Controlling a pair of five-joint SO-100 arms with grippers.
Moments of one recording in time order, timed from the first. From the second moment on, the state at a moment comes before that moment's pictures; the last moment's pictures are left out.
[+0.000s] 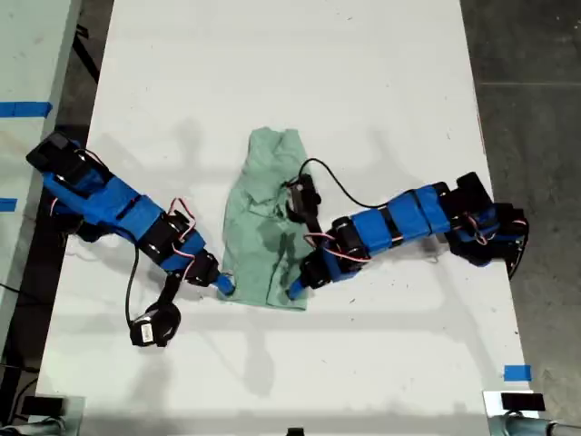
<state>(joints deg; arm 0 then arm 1) 18.5 79.8 93.2 72.9 -18.5 -14.2 58.3 57.3 73.8 -16.3</state>
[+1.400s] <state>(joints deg) 20.0 65.0 68.7 77.3 -15.7 -18.2 51.1 51.8 70.7 -17.4</state>
